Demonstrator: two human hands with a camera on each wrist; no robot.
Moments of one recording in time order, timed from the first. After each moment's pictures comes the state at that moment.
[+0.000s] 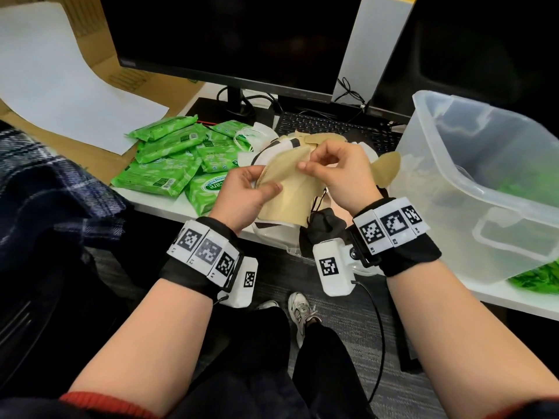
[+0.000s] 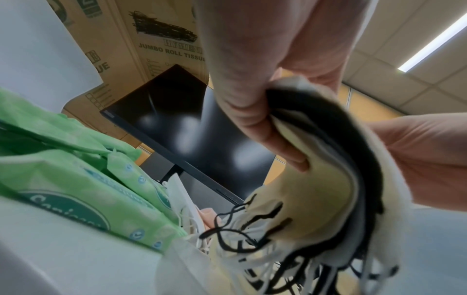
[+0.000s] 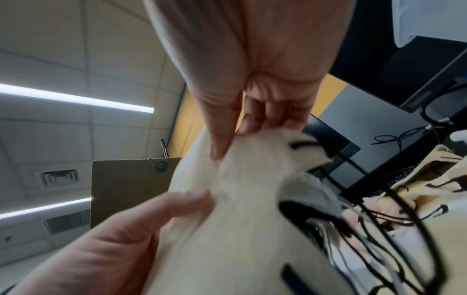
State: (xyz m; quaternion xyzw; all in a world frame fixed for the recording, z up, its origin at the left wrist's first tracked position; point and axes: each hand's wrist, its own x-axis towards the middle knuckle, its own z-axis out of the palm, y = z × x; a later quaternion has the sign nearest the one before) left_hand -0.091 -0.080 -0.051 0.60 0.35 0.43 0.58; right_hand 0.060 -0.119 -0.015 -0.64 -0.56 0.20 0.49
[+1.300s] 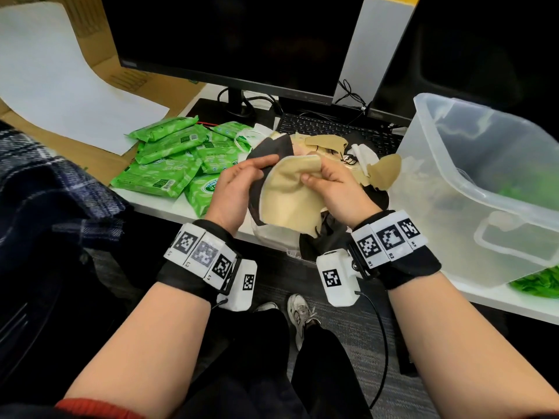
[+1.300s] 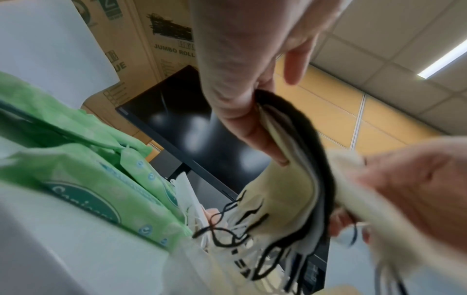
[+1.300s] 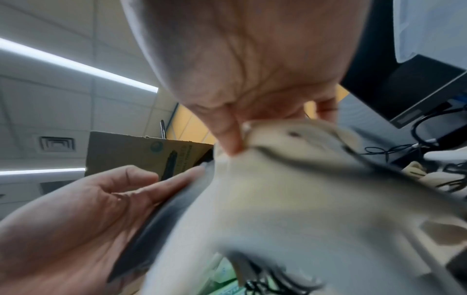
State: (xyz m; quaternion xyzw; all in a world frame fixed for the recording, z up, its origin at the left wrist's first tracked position) left_hand -0.091 -0.071 -0.053 0.52 0.30 0.49 0.63; right_hand 0.060 -0.121 -0.030 -0.60 -0.61 0.29 0.42
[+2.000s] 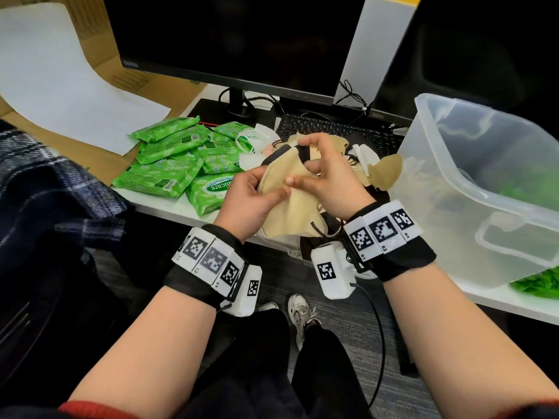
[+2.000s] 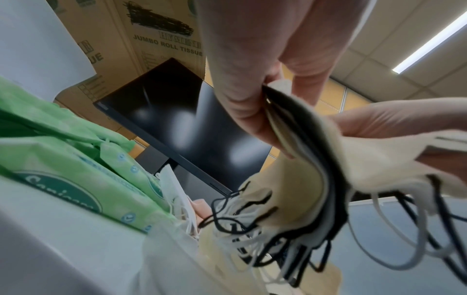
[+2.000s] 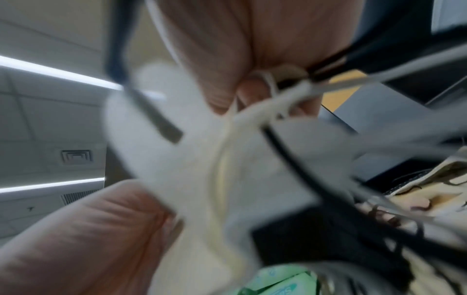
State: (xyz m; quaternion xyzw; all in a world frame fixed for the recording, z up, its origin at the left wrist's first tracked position) left_hand -0.088 -0.085 -0.058 0.60 0.29 0.46 0.59; right_hand 0.047 -0.119 -0.016 -0.63 -0.61 0.25 0.41
